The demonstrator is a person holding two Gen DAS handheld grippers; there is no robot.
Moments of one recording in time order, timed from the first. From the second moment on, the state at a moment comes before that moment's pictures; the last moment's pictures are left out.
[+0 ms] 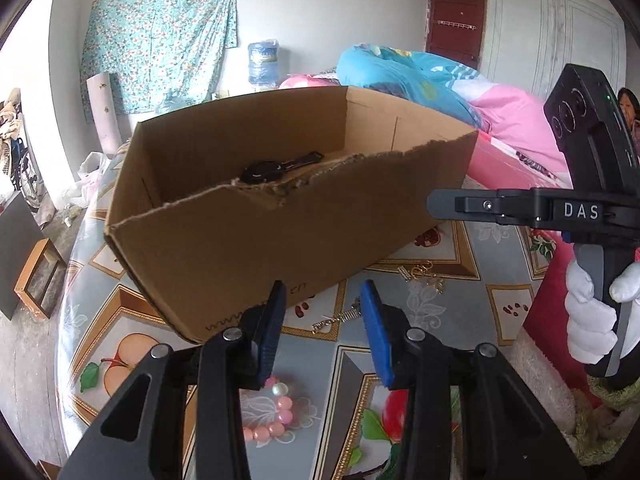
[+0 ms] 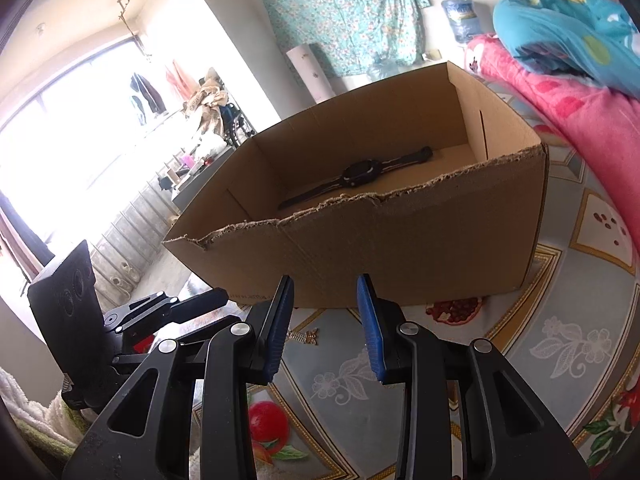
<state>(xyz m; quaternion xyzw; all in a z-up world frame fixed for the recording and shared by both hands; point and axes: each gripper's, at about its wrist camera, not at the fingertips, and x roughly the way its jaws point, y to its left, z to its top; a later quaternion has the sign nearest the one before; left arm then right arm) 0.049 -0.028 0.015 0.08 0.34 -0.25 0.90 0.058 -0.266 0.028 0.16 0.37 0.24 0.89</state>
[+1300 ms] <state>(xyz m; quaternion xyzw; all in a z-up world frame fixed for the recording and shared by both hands) 0.072 -0.074 -0.022 0.14 0.45 -0.24 0.85 0.037 -0.290 -0.015 0.22 0.41 0.22 0.86</state>
